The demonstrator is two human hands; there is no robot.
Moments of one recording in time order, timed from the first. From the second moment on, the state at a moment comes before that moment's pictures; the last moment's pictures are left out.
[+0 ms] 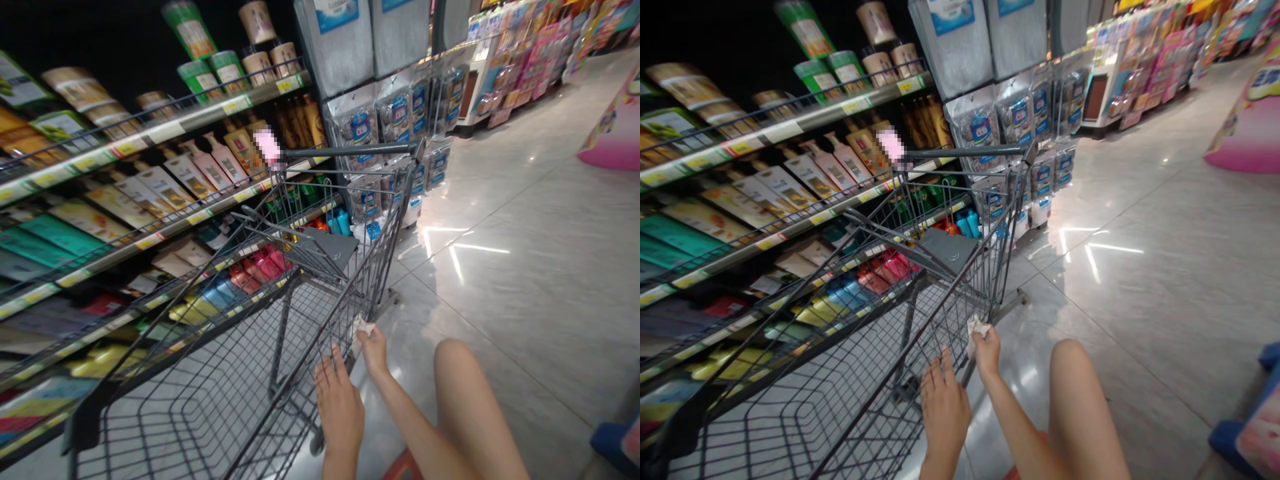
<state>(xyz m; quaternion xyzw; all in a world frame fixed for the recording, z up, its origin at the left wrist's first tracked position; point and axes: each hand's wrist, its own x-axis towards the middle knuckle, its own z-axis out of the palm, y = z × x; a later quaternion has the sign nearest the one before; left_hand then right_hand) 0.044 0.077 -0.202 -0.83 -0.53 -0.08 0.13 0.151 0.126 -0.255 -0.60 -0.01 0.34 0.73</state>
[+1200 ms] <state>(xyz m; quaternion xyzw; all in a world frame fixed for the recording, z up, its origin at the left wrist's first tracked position) 0.012 0.048 -0.200 -0.83 -0.54 -0.08 0.10 0.188 0.116 -0.265 -0.47 0.14 0.49 0.72</state>
